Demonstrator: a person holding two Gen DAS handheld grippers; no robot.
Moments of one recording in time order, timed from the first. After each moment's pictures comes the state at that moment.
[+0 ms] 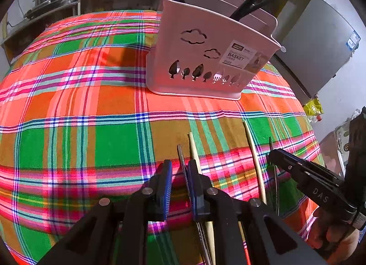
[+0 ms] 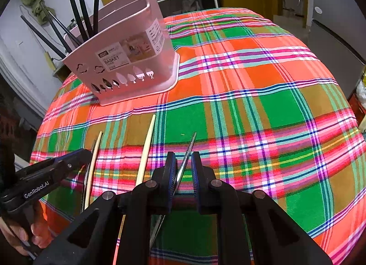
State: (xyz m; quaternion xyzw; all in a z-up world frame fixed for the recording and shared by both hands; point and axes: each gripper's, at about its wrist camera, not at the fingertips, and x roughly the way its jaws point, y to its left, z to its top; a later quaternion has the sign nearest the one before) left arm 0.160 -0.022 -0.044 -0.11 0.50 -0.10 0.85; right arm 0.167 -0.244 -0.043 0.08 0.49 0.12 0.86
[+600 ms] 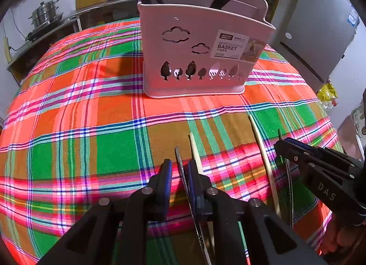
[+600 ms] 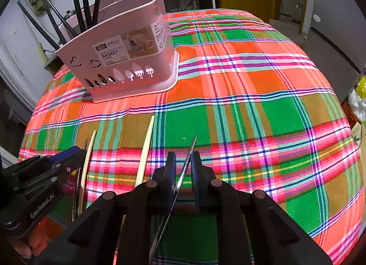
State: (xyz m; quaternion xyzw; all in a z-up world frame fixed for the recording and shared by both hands) left arm 0.160 -0.052 -0.043 -0.03 0.50 -0.07 0.87; right arm 0.173 -0.229 -0.043 0.04 0.49 0.09 0.86
